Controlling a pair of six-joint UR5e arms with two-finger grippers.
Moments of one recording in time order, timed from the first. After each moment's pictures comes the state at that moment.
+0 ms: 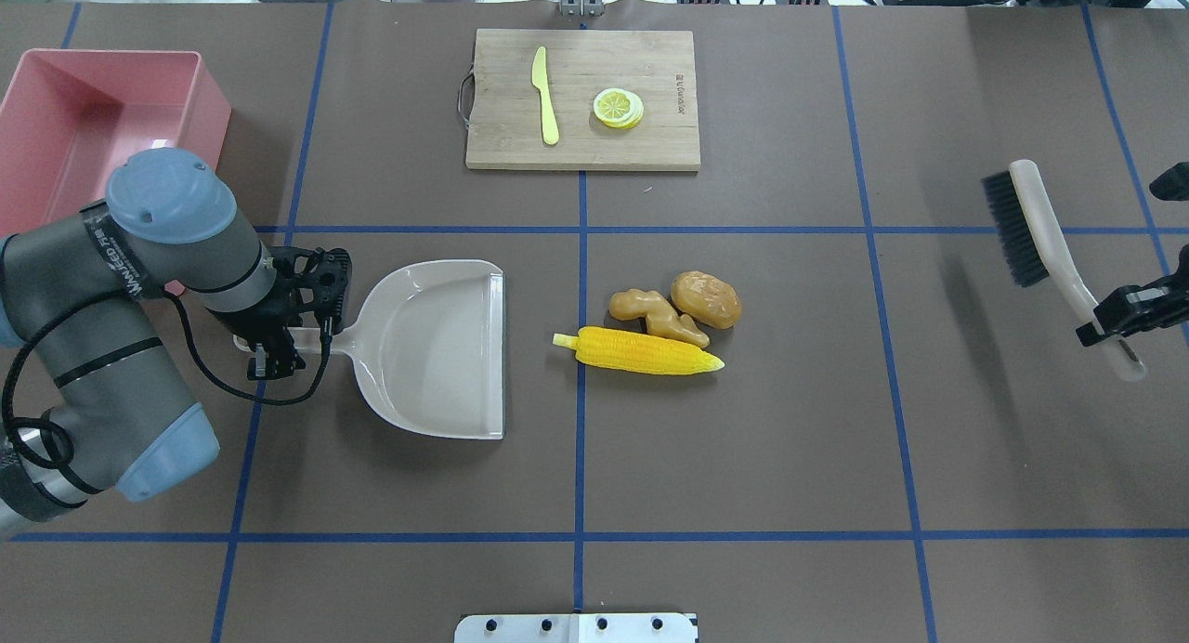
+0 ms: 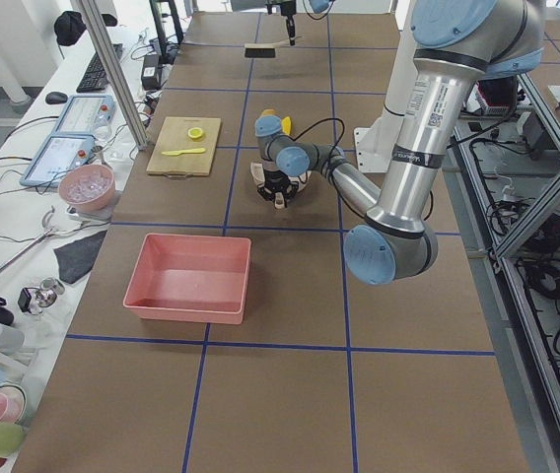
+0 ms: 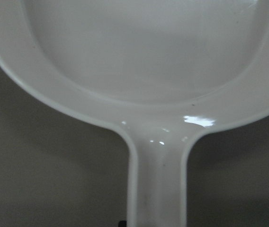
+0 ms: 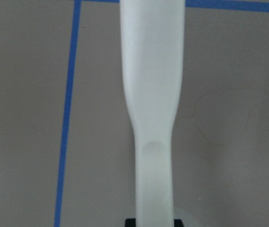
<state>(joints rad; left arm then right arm) -0.69 -1.88 -1.82 -1.55 -2.08 0.52 1.13 -1.69 1.89 -1.34 2.51 0.46</state>
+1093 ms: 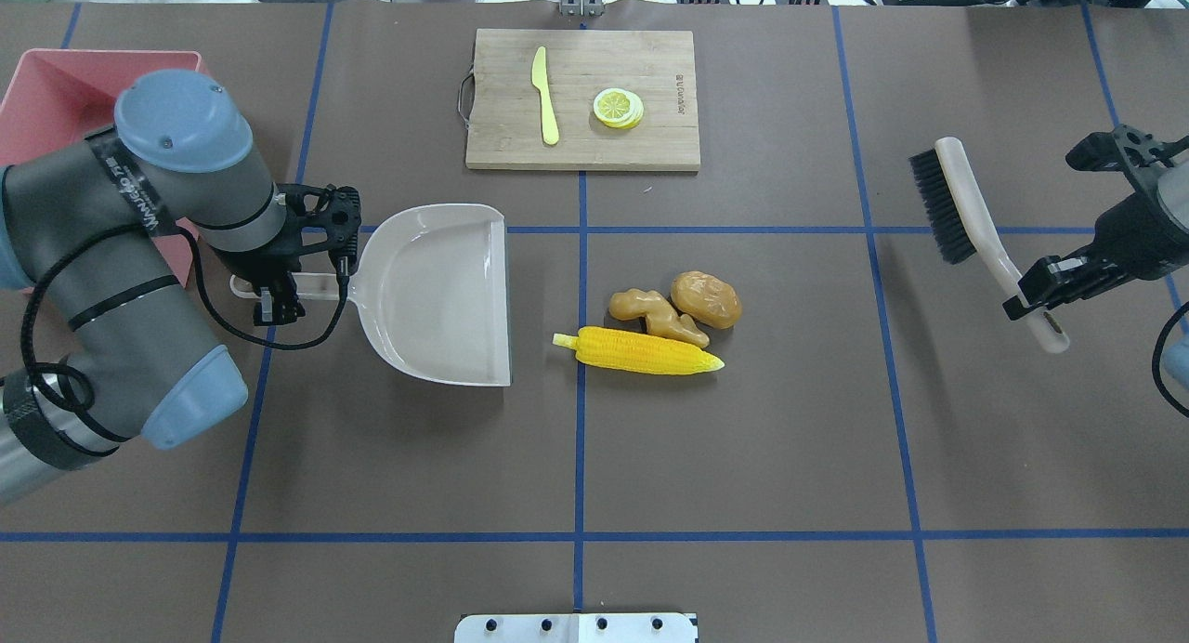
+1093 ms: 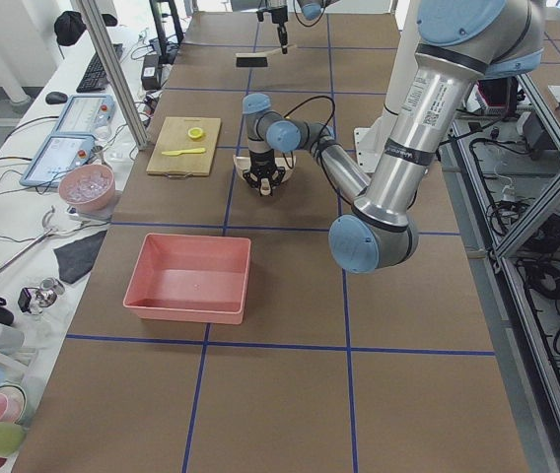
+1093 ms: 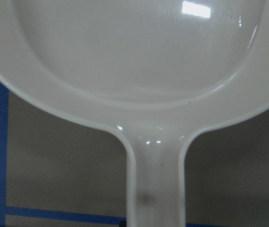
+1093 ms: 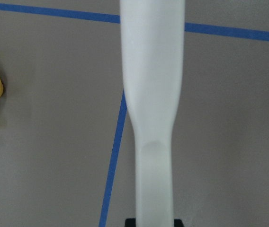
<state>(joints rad) -0.74 -2.01 -1.82 -1.38 -2.02 0.55 1.08 -1.58 1.87 -1.33 2.51 0.50</state>
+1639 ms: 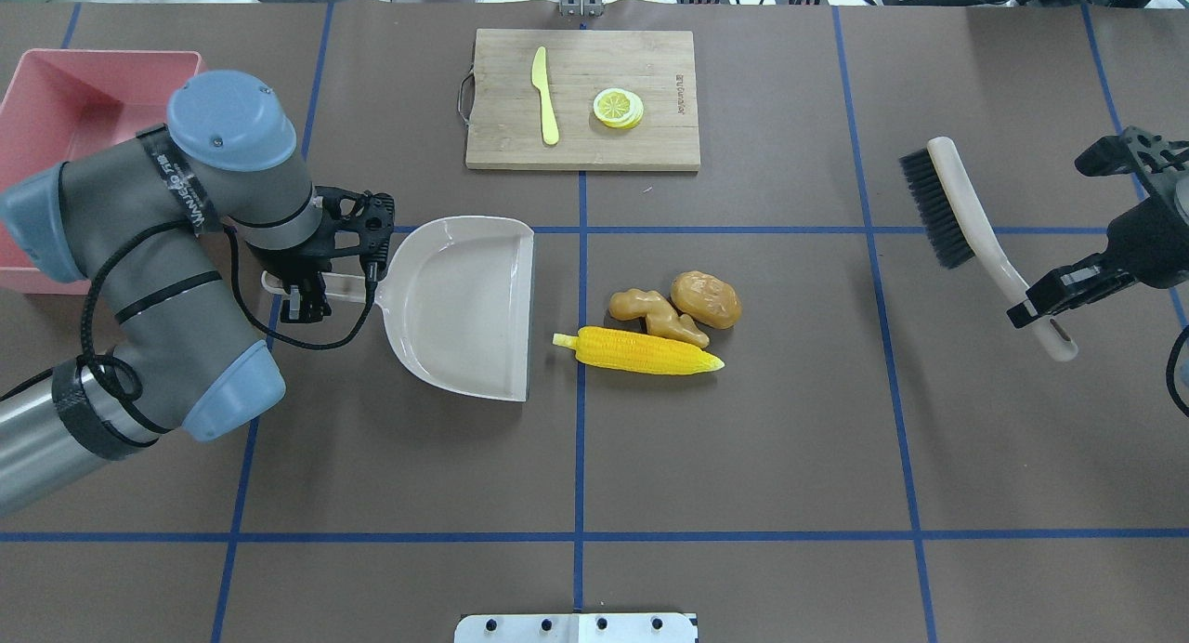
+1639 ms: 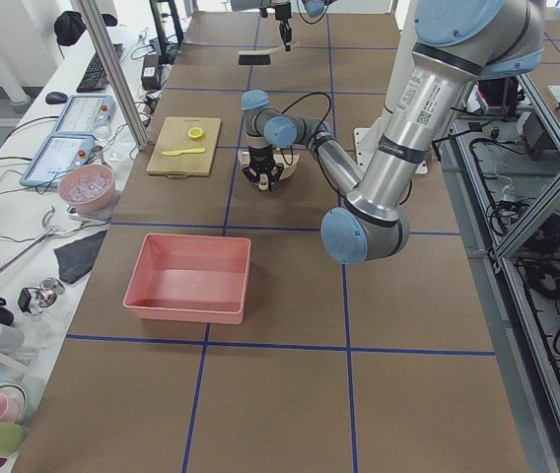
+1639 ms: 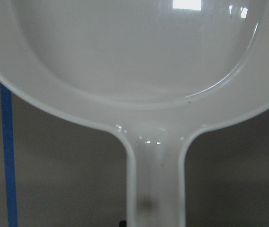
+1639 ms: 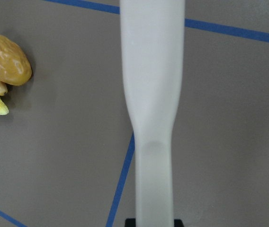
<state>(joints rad) -0.72 -2.06 -1.76 -1.37 -2.03 0.63 1.08 -1.61 1.91 -1.31 2.54 0.44</state>
